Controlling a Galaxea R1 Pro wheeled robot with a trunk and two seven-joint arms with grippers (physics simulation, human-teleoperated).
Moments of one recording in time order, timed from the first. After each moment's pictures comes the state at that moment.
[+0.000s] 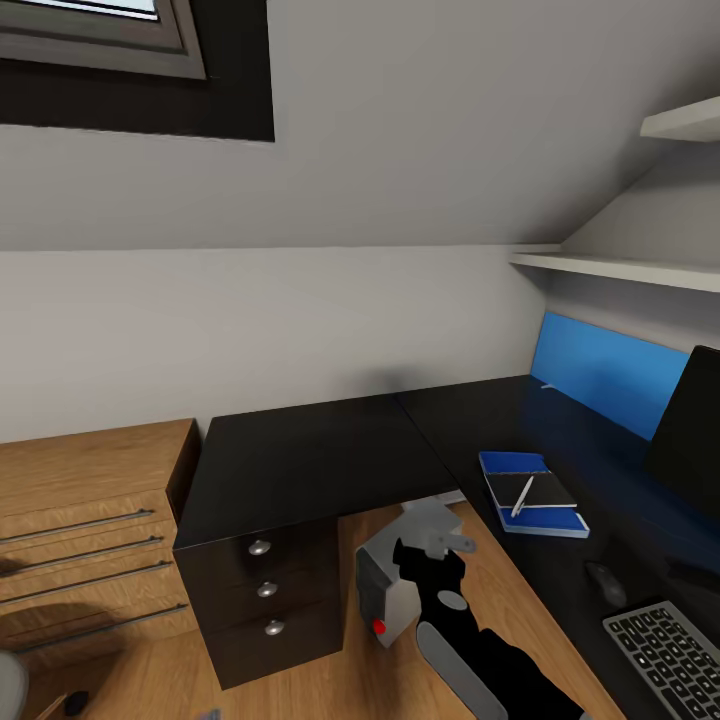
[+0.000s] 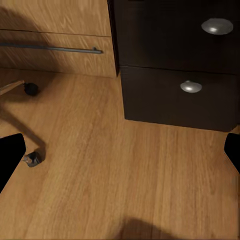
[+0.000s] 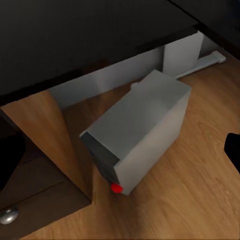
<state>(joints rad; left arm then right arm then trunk) 0.10 0.03 -0.24 -1.00 0.36 -0.13 0.55 -0.44 -0.06 0.75 -1.15 -0.75 0.13 -0.75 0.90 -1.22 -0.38</state>
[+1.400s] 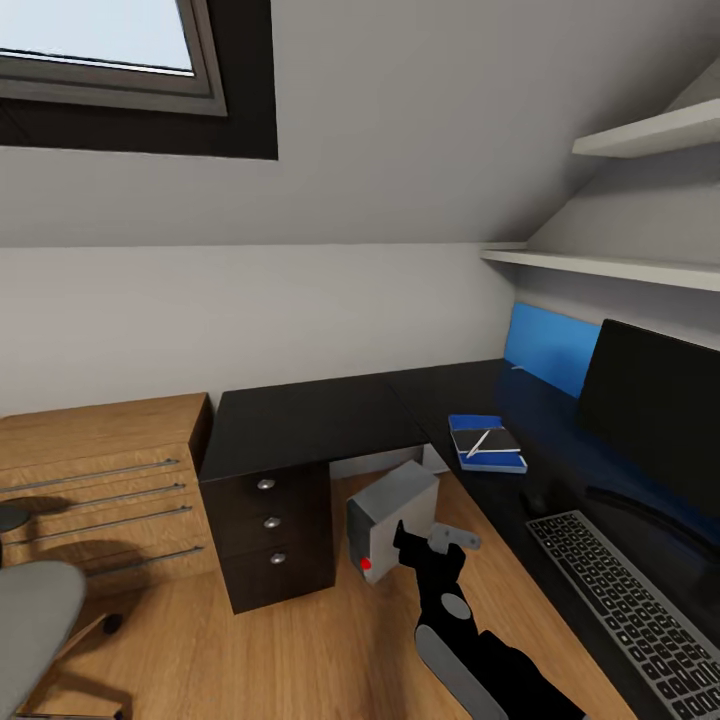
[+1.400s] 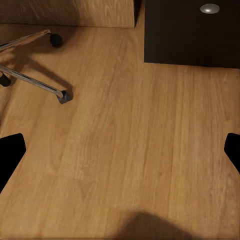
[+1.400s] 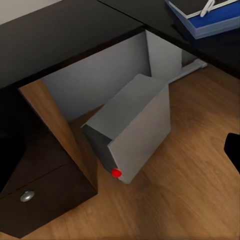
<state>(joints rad) 0.10 0.03 -0.24 -0.94 0.36 -0.13 0.55 -0.43 -0.07 0.76 -1.17 -0.74 -0.05 -0.76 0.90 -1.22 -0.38</state>
